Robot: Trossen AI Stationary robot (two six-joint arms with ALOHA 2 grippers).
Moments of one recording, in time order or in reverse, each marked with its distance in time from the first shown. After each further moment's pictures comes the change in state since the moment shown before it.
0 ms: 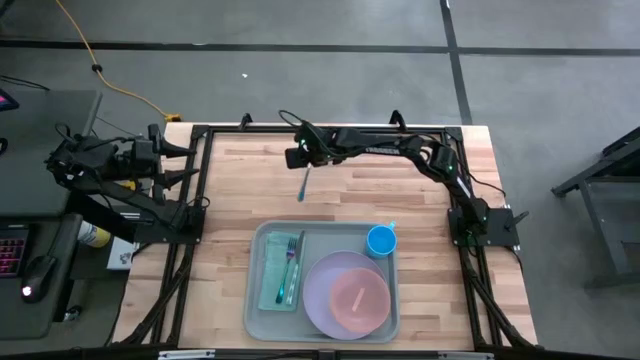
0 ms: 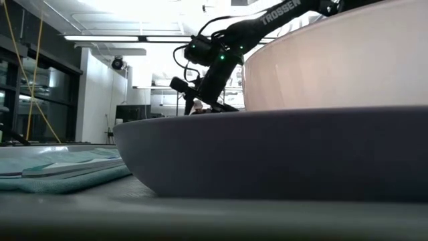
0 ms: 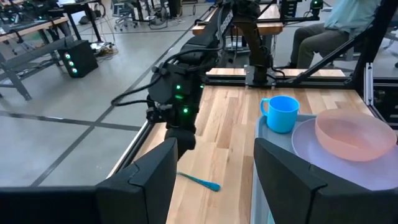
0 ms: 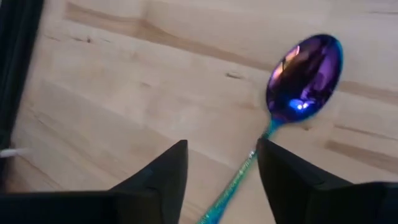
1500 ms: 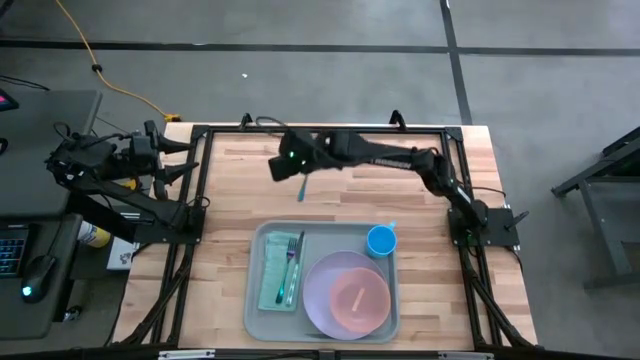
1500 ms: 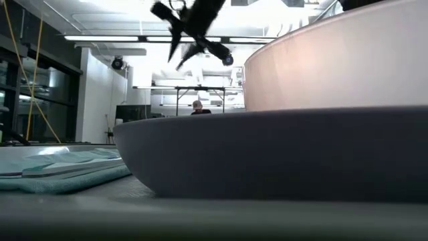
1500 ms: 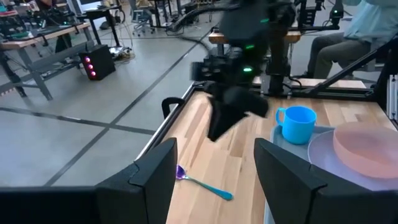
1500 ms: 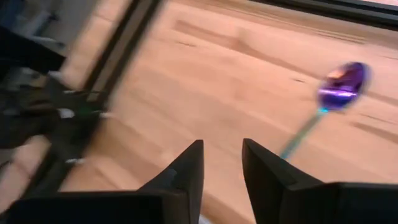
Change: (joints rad) left arm 0.000 0.000 0.000 0.029 -0.073 -0.001; right arm 0.212 -0.011 0.457 -0.380 0.200 -0.015
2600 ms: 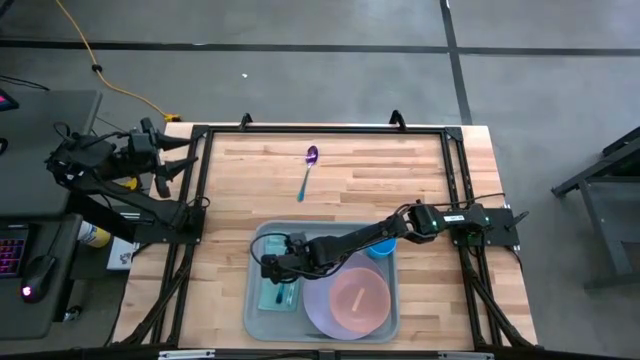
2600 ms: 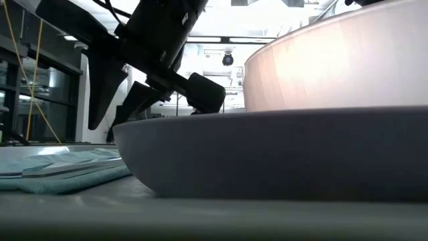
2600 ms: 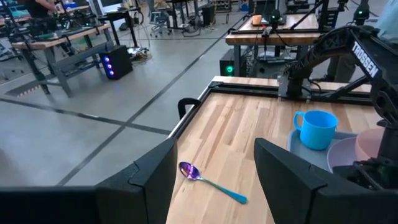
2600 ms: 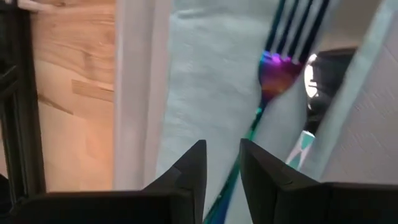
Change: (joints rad) left arm 0.000 0.000 0.000 0.001 -0.073 -0.002; right arm 0.428 0.257 -0.109 0.190 -0.030 0.792
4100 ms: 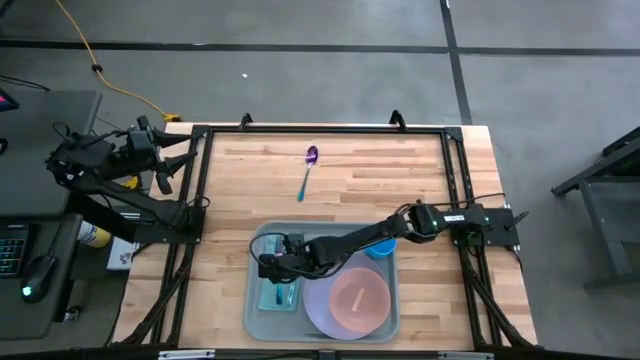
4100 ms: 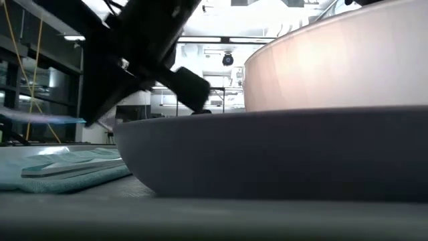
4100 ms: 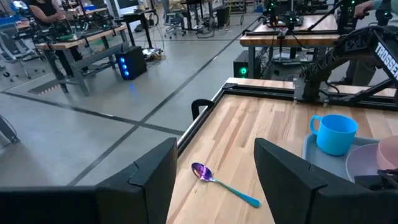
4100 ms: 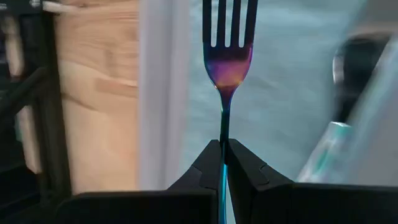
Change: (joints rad) left arm 0.000 0.000 0.000 0.002 -0.066 0.001; right arm -0.002 -0.010 0.000 0.072 -0.005 0.018
